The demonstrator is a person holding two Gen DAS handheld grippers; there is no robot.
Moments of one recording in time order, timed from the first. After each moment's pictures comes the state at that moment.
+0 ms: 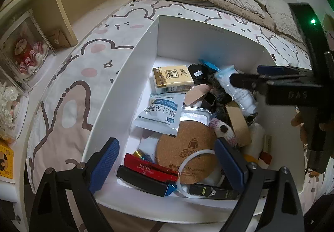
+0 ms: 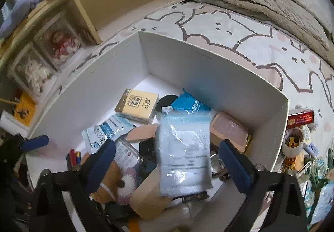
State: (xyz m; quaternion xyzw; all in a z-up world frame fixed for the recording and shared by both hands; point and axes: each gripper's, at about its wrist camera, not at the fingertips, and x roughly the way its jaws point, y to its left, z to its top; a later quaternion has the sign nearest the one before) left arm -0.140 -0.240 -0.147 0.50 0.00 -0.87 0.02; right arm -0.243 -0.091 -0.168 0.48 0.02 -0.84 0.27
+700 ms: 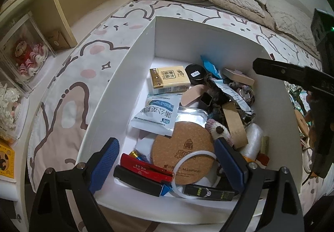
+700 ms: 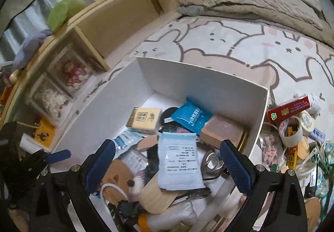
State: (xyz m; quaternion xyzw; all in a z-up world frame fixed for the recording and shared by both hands) left arm -0.142 -0.232 -0.143 0.50 0.00 -0.86 0.02; right arm -0.232 -0.052 -0.153 0.44 -0.07 -0.84 0.30
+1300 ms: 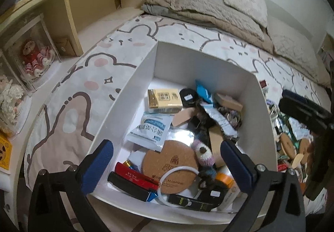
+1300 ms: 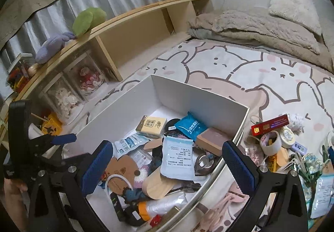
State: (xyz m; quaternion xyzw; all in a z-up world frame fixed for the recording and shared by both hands) left arm -0.136 -0.228 -0.105 0.45 0.05 -0.89 0.03; right arm -0.195 -0.021 -0.117 0.38 -0.05 -0.87 0.32
